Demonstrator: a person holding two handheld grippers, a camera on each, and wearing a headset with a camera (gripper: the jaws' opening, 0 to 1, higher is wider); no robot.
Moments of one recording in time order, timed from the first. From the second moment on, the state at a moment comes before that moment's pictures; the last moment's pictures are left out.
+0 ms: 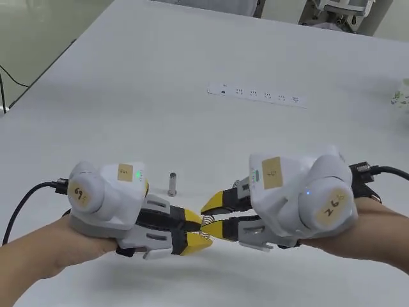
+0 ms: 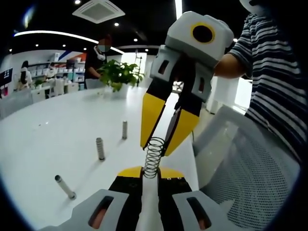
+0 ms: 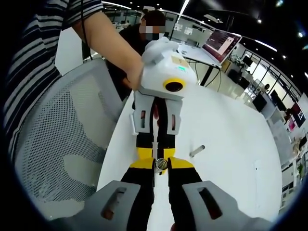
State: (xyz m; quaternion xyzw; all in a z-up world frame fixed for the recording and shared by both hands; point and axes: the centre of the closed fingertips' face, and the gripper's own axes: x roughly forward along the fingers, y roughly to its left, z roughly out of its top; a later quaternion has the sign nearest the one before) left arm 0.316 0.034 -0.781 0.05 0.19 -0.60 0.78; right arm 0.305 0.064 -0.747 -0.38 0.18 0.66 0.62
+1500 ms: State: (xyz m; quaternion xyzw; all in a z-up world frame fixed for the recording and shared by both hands) left arm 0.326 0.043 -0.782 0.03 0.19 -0.57 0.80; right arm 0.312 0.061 -0.745 -0.40 0.18 0.65 0.63
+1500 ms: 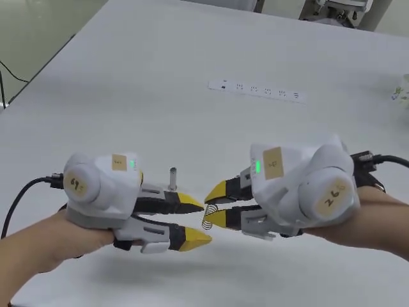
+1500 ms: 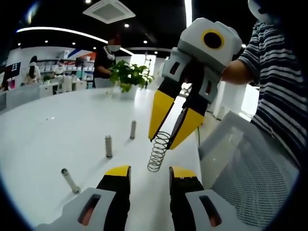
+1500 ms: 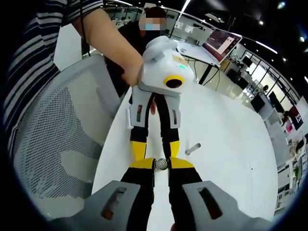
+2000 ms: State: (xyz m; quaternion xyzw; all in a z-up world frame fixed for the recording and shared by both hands) left arm 0.327 0.049 -0.780 0.02 0.19 -0.55 0.81; right arm 0.316 0.060 -0.747 -0.40 0.17 0.64 0.63
